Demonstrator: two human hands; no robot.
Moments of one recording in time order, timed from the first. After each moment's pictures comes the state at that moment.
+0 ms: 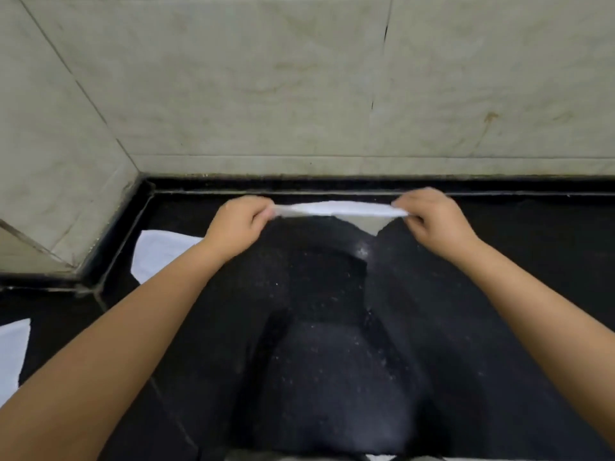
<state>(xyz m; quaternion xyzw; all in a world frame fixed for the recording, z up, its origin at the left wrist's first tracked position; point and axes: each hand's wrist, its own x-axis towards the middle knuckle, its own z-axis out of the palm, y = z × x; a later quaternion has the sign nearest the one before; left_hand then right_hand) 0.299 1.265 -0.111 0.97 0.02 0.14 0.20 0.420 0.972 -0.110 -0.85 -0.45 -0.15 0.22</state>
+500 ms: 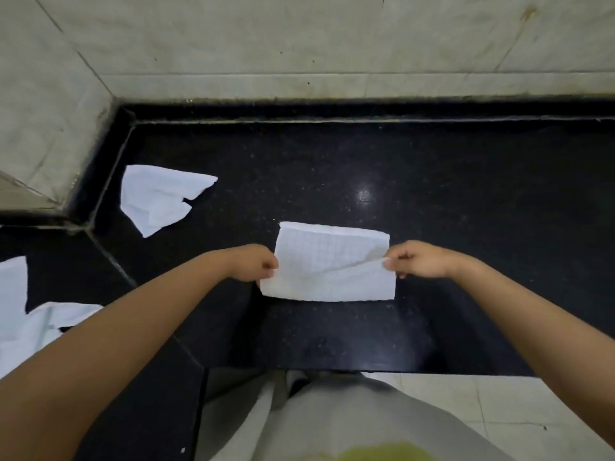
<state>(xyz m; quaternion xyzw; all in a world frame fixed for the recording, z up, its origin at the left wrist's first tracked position) 0.241 1.236 -0.221 0.90 -0.02 -0.40 0.19 0.354 0.938 -0.221 -0.81 -0.25 0.46 0.26</state>
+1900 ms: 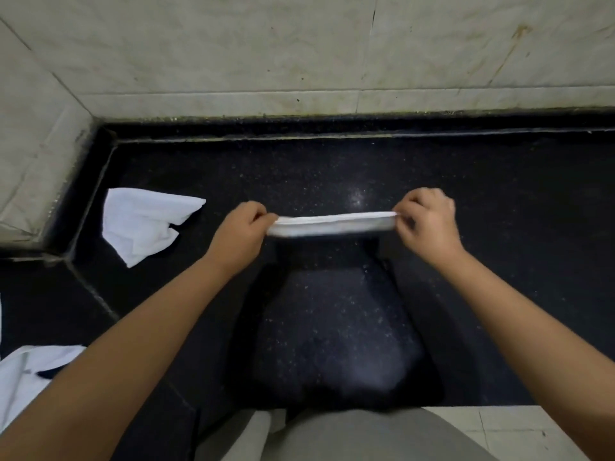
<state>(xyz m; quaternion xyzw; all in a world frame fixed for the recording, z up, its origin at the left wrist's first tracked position) 0.291 1.242 -0.212 0.98 0.05 0.11 0.17 0.399 0.959 -0.205 -0.93 -0.29 -0.15 0.18</state>
